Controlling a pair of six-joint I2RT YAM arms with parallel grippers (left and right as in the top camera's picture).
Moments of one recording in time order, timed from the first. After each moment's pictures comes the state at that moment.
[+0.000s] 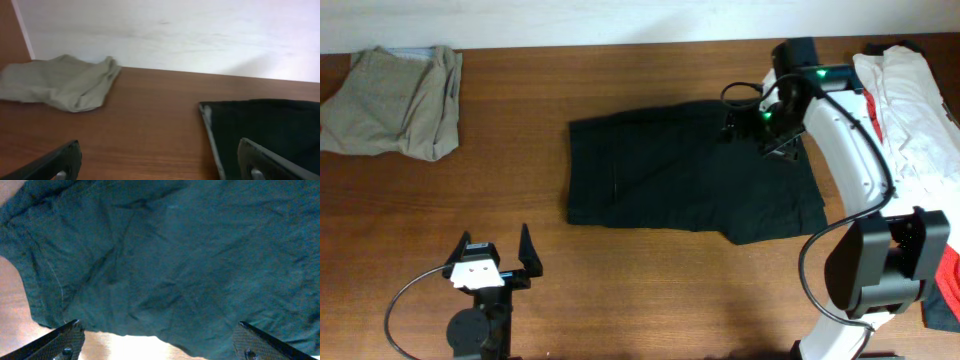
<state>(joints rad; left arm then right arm) 0.07 0.01 0.01 -0.08 -0.01 -0.07 0.07 1.92 1.73 -1.18 -0.27 0.34</state>
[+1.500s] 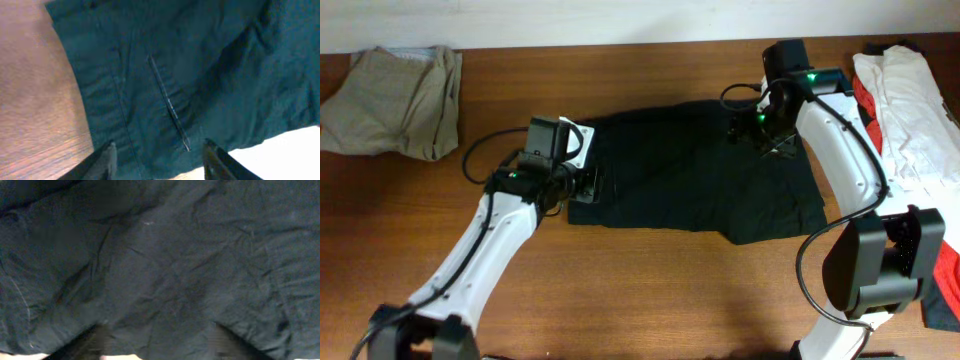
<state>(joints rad) -0.28 1.55 1.09 -0.54 0.17 -0.04 0.10 1.92 1.70 -1.12 -0.13 0.34</state>
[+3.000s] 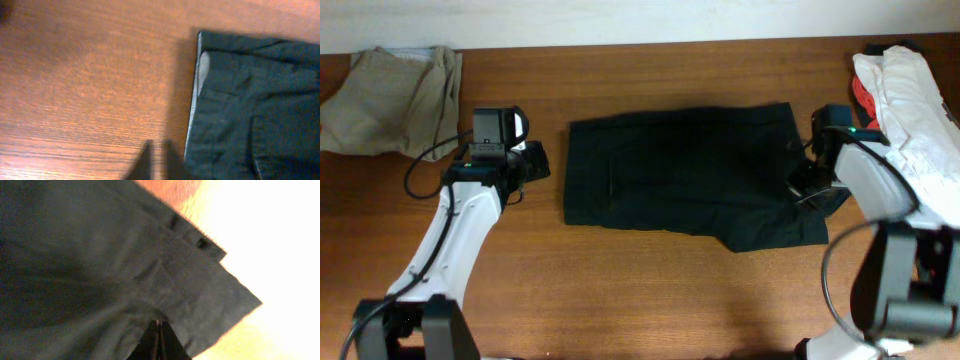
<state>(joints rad) -0.05 1.59 1.11 -0.49 0.02 -0.26 -0.14 1.78 1.23 -0.97 0.06 0.71</state>
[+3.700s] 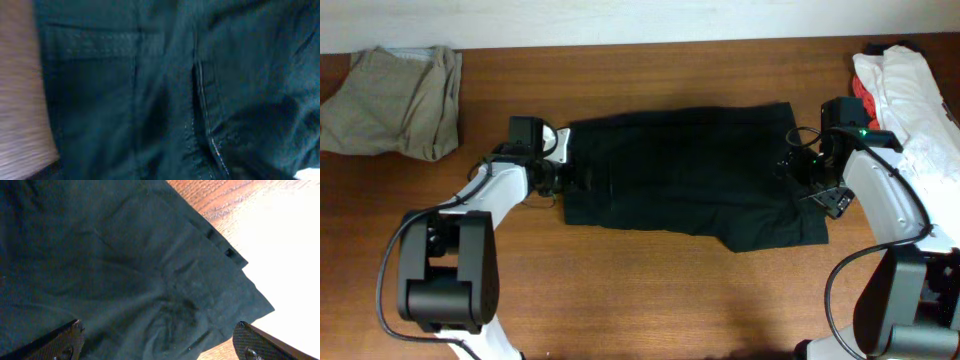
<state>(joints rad) -0.10 1.93 1.13 -0.38 0.50 -0.13 -0.14 1.70 1.23 -0.93 -0.02 0.61</state>
